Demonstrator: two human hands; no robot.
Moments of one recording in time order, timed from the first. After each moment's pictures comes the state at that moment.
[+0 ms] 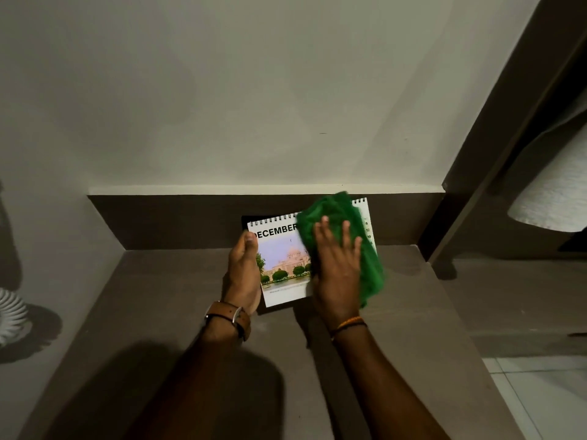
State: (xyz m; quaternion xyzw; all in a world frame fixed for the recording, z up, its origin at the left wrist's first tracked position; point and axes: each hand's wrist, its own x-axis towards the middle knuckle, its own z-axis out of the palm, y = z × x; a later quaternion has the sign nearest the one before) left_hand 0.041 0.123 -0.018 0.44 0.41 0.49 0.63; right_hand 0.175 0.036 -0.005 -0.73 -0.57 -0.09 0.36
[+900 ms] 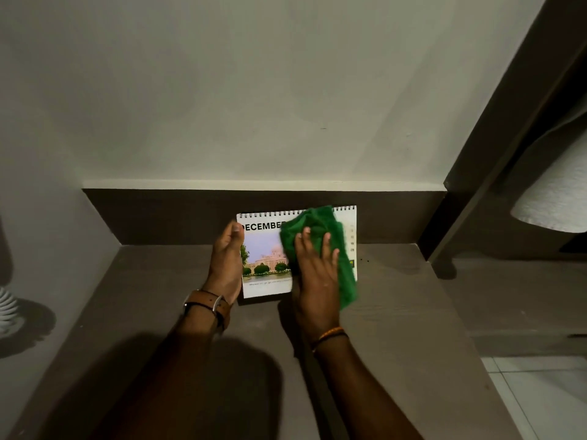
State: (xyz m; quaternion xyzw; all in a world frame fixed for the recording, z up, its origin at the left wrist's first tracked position) left_hand 0.023 0.149 -0.018 0.47 0.40 0.48 0.63; right_hand 0.146 0.035 -0.031 -0.72 -0.57 -0.03 0.40
